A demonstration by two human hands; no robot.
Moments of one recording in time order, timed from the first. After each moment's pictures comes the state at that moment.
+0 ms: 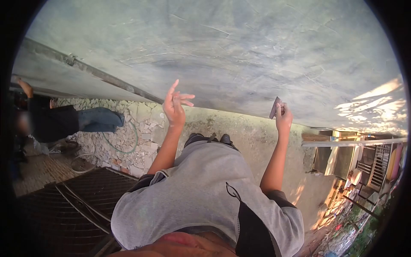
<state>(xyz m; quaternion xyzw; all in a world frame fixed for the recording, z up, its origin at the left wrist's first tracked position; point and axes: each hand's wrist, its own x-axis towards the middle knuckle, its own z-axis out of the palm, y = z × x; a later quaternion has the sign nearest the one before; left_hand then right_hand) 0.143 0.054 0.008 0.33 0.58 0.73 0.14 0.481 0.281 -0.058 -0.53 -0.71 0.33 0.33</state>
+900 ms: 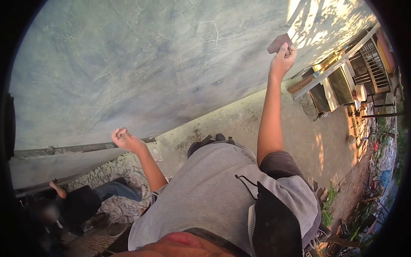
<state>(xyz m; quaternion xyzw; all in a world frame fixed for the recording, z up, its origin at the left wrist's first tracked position) 0.161 0.095 0.007 0.19 0.57 0.80 -0.03 0.598 0.380 0.035 -0.47 -0.36 0.18 0.78</state>
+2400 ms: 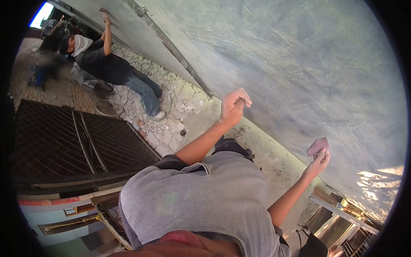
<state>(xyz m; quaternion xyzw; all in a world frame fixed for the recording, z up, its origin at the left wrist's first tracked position) 0.202 0.086 0.022 0.40 0.54 0.74 0.06 0.524 0.303 -0.062 -0.44 -0.54 0.53 0.49</state>
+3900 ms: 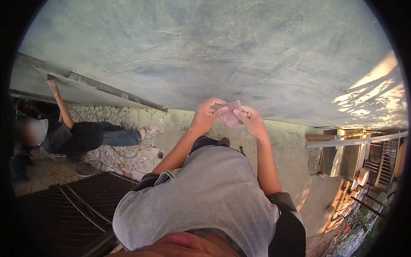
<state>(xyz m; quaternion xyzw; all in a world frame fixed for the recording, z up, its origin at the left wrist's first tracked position) 0.271 0.131 0.024 0.42 0.61 0.54 0.39 0.446 0.235 -0.004 -0.31 -0.55 0.75 0.18</state>
